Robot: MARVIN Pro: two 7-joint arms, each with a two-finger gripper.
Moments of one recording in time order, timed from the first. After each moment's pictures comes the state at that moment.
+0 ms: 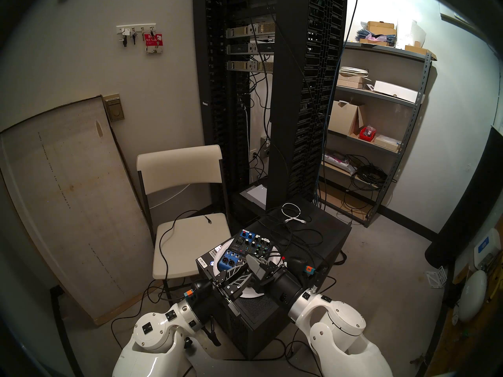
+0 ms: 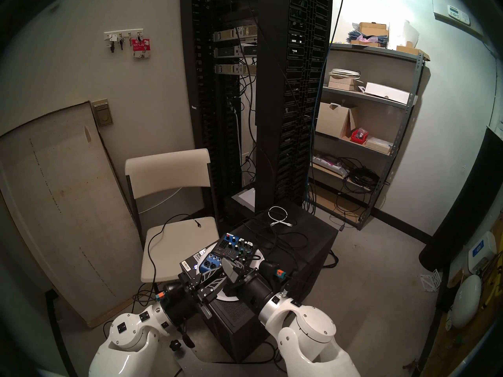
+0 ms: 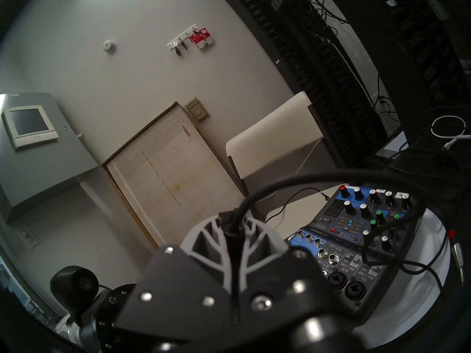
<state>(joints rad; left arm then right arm) 1.99 -1.50 -1.57 -1.73 -0.25 -0.28 -0.92 -2.02 -1.45 1.33 -1.96 0.54 0.21 0.41</state>
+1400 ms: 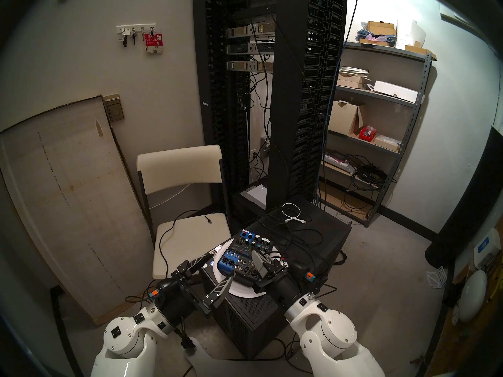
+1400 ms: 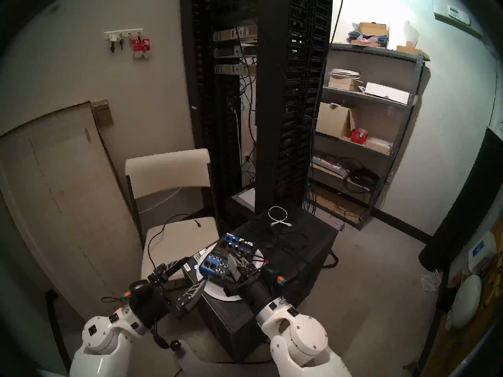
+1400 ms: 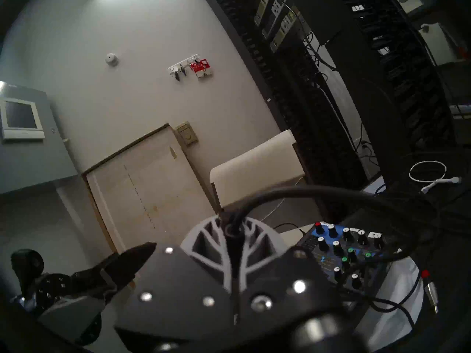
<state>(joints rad) 2.11 -1.50 -1.74 -1.85 -0.36 -0.21 -0.92 -1.99 -1.43 1.27 -1.85 0.43 -0.09 0.35</state>
